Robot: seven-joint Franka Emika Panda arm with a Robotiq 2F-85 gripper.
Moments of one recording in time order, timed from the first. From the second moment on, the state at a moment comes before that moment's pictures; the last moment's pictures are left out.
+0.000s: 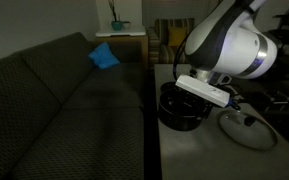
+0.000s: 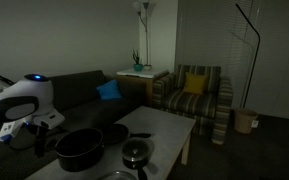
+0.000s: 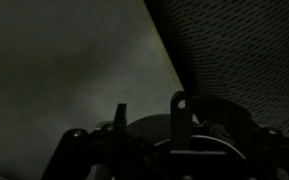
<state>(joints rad) 0.29 1.18 0.12 -1.52 0.44 2.79 0.57</state>
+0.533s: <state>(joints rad) 0.31 1.18 0.10 -1.52 0.40 2.78 0.58</state>
